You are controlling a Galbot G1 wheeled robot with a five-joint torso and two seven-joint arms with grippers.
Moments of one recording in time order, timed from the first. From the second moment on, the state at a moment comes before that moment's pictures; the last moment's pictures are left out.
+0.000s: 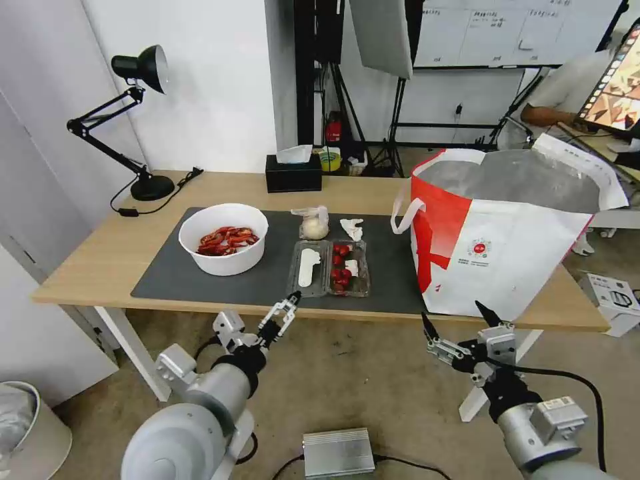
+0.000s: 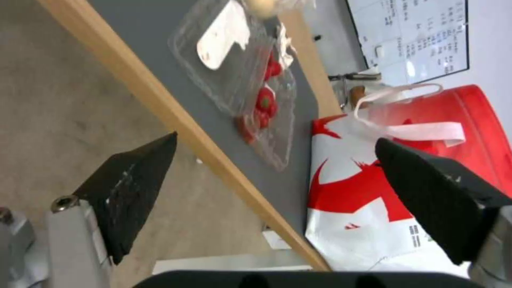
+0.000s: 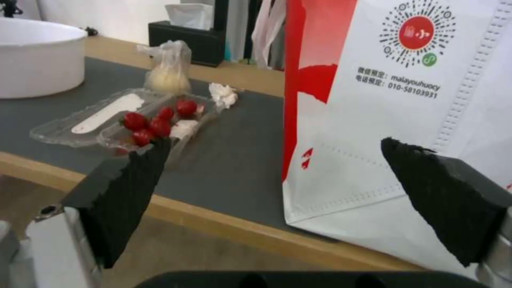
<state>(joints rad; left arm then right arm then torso) 1.39 -1.26 -0.22 -2.43 -1.41 0.20 -0.77 -1.80 1.22 0.63 2.41 0.19 -0.18 0.01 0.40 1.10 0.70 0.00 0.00</state>
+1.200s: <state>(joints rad) 1.10 -1.30 -0.05 -2.21 -1.46 0.17 -0.83 -1.79 1.27 0.61 2.38 0.14 -0.17 0.00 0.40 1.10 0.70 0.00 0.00</state>
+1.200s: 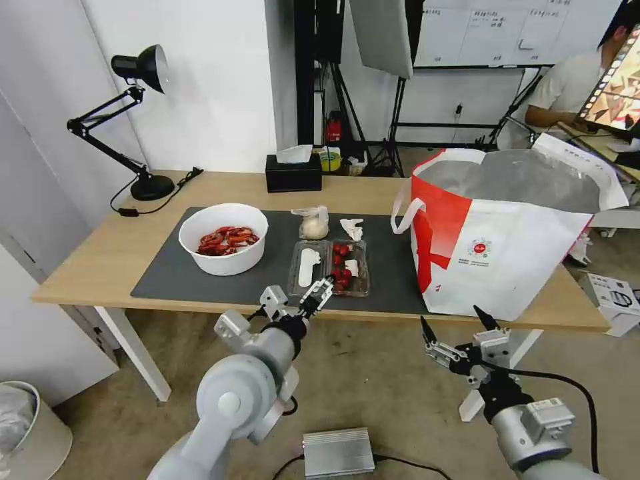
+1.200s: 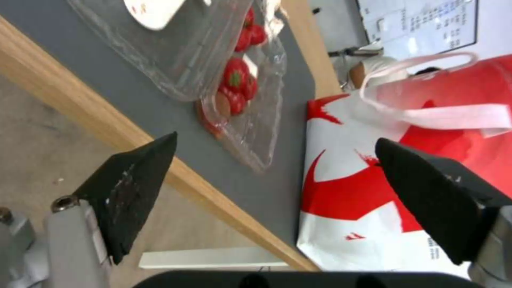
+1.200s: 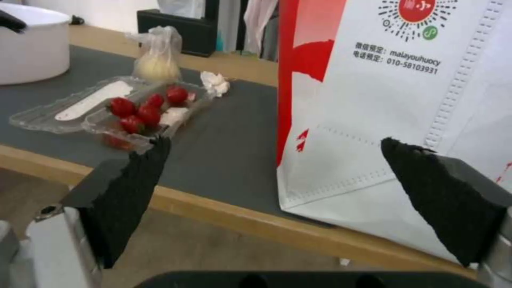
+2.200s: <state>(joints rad) 0.94 -1.34 0.01 -2.00 -1.48 0.16 -0.90 -1.77 1.30 0.60 2.33 0.11 -0.15 0.00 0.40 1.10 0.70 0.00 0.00</state>
